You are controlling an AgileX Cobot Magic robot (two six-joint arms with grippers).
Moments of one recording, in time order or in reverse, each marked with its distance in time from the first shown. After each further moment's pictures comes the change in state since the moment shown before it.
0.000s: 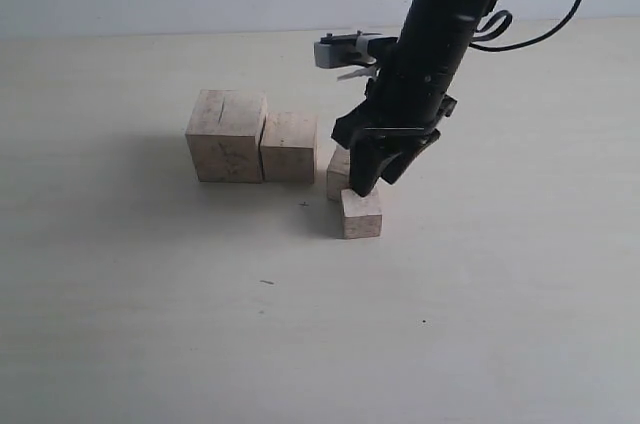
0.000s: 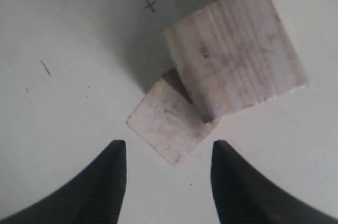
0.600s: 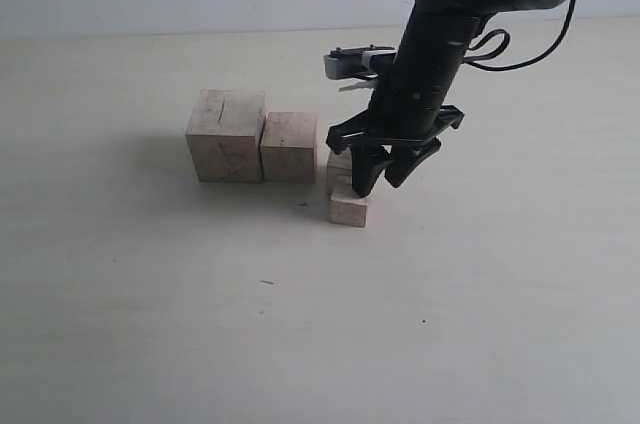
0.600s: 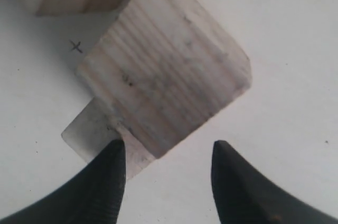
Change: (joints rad) left arm 0.000 0.000 0.000 0.000 0.000 0.000; right arm 0.000 0.054 0.002 -0.063 -0.127 0.172
